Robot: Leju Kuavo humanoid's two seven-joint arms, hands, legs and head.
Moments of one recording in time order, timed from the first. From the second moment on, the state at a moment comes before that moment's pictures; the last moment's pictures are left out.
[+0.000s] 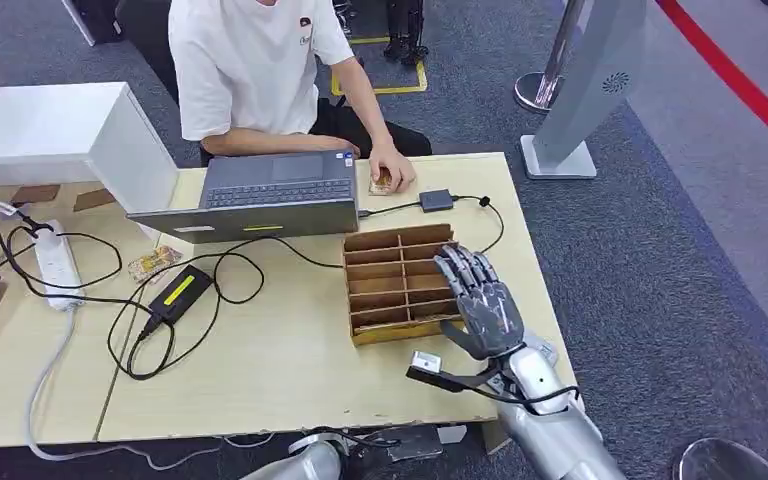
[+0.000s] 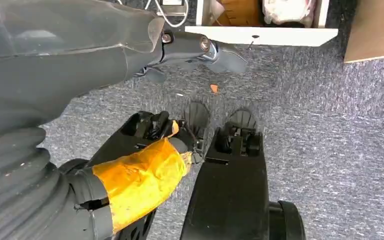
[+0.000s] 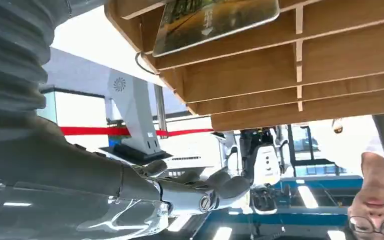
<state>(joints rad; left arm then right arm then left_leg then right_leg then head) -0.51 -0.34 -1.21 -0.29 0.13 -0.17 0.26 -0.33 0.04 0.32 -0.90 1.16 -0.65 -0.36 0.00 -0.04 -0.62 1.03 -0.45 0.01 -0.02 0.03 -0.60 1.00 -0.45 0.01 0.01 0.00</state>
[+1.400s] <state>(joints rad) -0.51 -0.34 -1.21 -0.28 0.11 -0.18 0.25 -0.28 -0.03 0.44 -0.98 1.04 -0.51 -0.41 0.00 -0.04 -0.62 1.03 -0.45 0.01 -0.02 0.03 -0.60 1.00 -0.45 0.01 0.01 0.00</state>
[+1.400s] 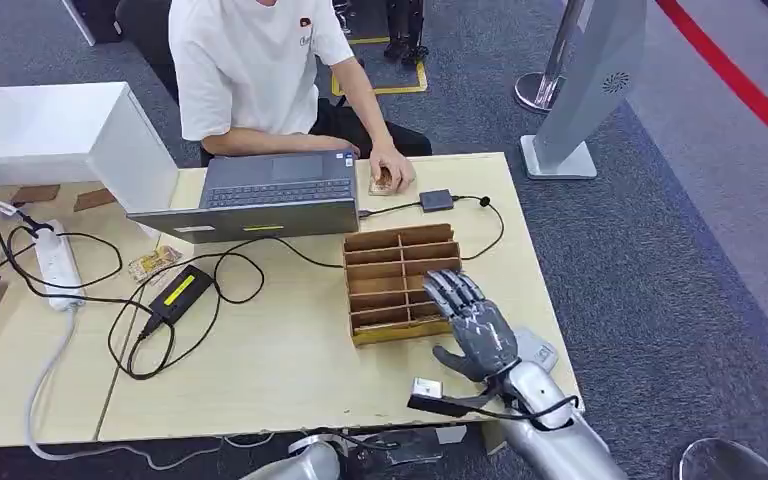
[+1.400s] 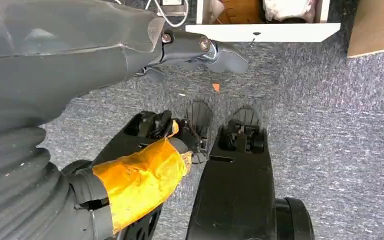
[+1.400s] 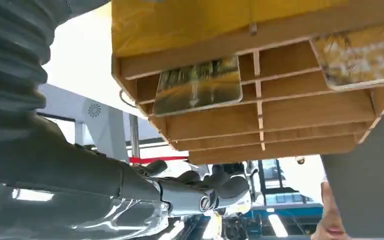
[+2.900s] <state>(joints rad) -0.51 -0.34 -1.21 -0.28 0.09 -0.13 0.25 -0.31 -0.02 0.47 -0.91 1.02 -0.51 -0.40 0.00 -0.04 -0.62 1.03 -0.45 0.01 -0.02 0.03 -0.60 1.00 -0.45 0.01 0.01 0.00</state>
